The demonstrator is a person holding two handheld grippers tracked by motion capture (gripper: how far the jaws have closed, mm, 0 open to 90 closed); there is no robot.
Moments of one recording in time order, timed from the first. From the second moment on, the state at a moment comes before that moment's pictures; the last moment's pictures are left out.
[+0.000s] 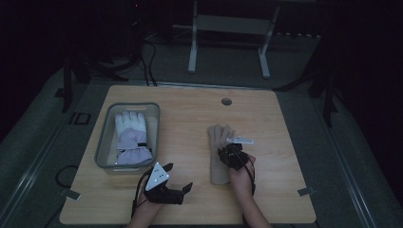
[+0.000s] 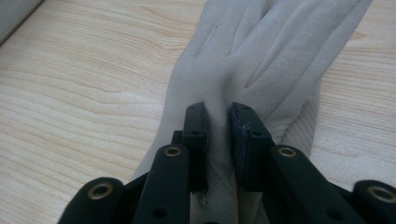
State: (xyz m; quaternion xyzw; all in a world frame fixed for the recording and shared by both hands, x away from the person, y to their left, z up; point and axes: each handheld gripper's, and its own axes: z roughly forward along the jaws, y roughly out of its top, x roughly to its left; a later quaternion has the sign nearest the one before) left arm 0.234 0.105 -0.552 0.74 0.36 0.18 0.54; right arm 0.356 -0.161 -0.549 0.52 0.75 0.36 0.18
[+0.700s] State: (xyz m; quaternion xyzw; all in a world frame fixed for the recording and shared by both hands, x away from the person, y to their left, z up) left arm 0.239 0.091 -0.551 0.75 0.36 0.14 0.54; right arm 0.365 -0.212 -0.504 0.45 0.79 0.39 0.15
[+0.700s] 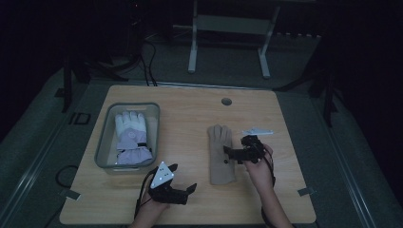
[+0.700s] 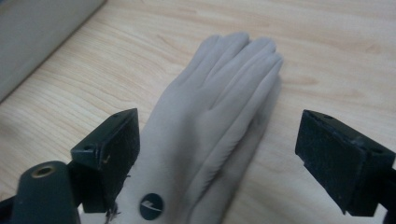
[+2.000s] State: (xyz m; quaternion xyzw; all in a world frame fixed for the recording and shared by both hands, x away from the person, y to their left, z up) left arm 0.243 0.062 -0.548 0.78 0.35 0.12 0.51; right arm 0.398 -0.217 -0.531 0.48 0.79 0.36 0.07
